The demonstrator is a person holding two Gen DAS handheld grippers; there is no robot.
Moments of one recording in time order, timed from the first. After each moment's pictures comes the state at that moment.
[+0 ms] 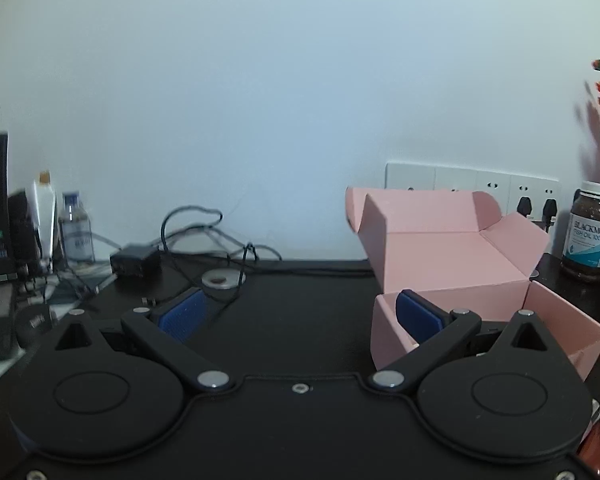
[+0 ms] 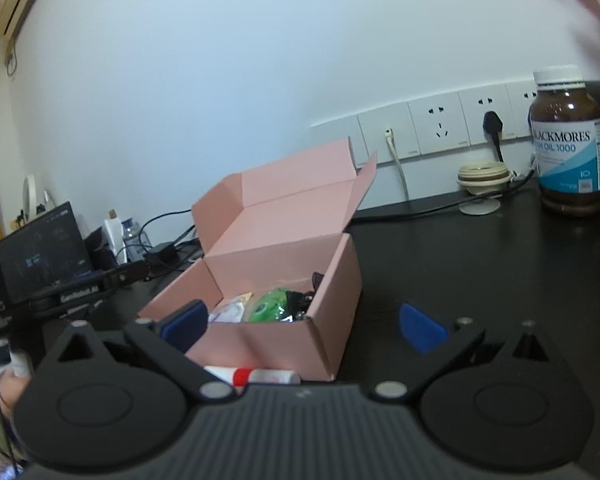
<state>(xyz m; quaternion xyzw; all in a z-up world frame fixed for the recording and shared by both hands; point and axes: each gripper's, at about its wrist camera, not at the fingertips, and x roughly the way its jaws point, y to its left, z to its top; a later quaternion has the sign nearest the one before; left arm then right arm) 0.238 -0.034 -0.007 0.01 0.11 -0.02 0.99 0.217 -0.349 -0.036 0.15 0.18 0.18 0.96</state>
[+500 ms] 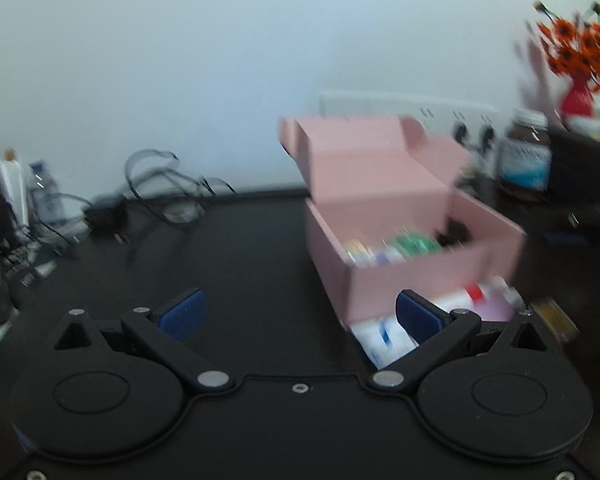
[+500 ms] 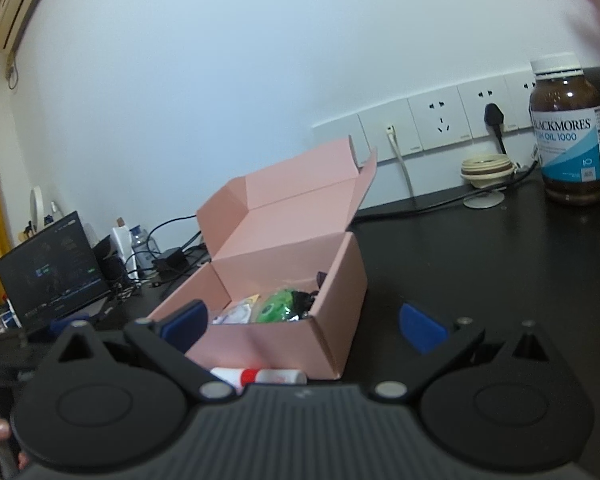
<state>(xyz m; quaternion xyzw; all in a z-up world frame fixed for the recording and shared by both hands) 0.184 -0.044 -0.013 0.05 0.22 -0.10 0.97 0.215 -0.350 -0.036 0.16 0.18 0.19 0.95</state>
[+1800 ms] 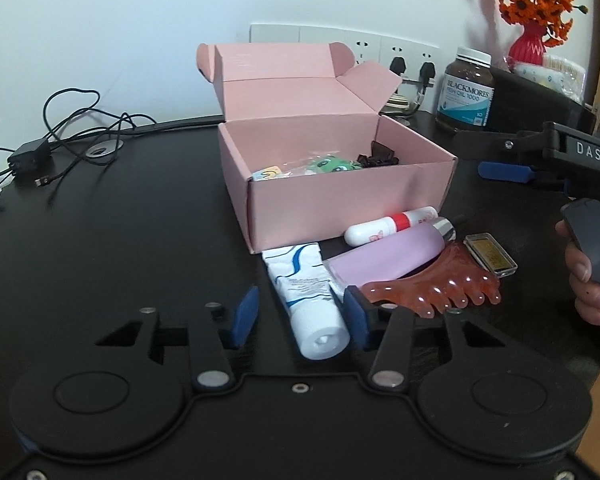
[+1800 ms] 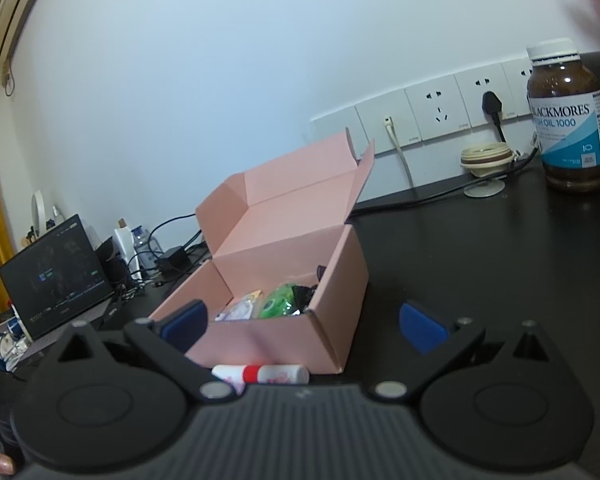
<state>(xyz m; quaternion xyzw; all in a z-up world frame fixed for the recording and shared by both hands) 0.188 -0.068 -0.034 0.05 0.31 -0.19 0.93 0.217 -0.353 -0.038 0.17 0.19 0.19 0.95</state>
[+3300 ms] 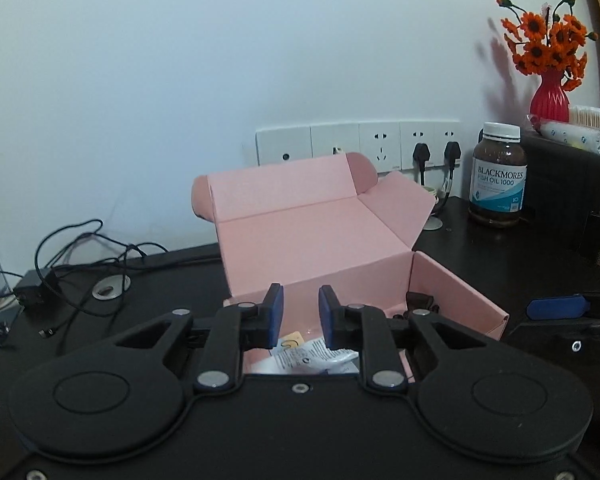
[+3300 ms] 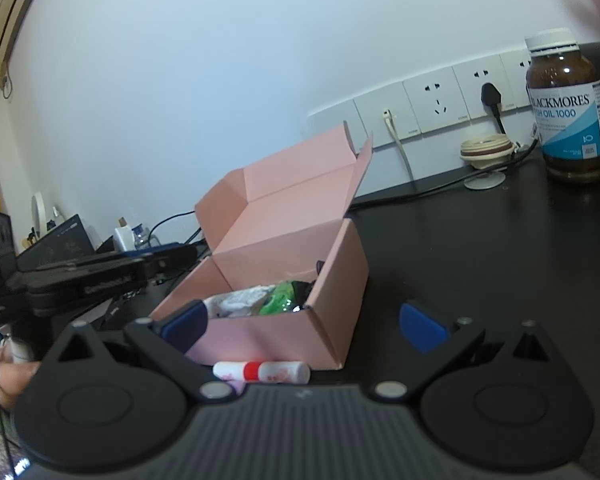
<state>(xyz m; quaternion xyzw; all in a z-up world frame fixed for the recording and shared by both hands) 0.261 -0.107 0.013 0.08 0.19 -0.16 0.97 0.222 -0.352 -0.040 0.18 0.20 0.19 0.94</state>
